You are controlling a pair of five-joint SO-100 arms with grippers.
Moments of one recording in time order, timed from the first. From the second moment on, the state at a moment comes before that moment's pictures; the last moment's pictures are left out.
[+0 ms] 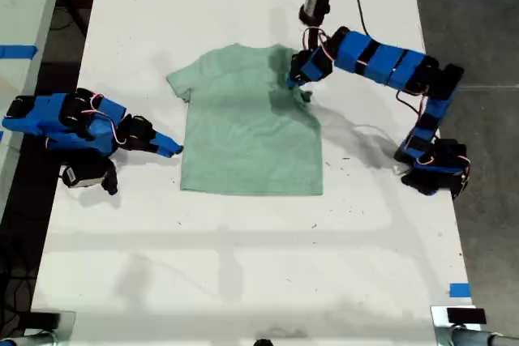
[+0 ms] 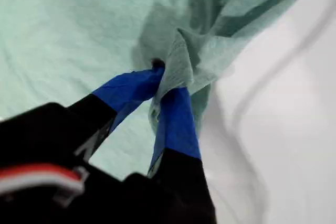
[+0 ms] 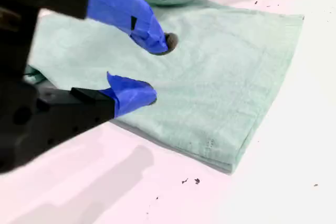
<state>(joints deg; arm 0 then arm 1) 0.1 205.9 183.7 61.1 -4.4 35.2 82.4 74.3 67.8 -41.8</state>
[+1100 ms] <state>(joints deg) 0.1 206.0 183.7 61.1 -4.4 8.9 145.8 137.7 64.0 -23.6</state>
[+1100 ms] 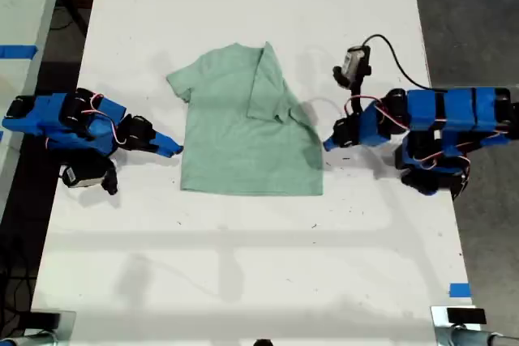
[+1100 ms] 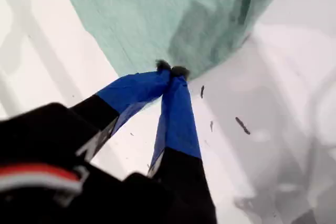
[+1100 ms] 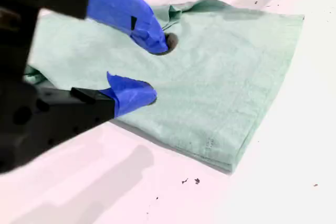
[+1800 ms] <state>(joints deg) 9.1 206.1 183.2 60.5 -13.4 5.1 200.2 174.9 72.7 -14.4</state>
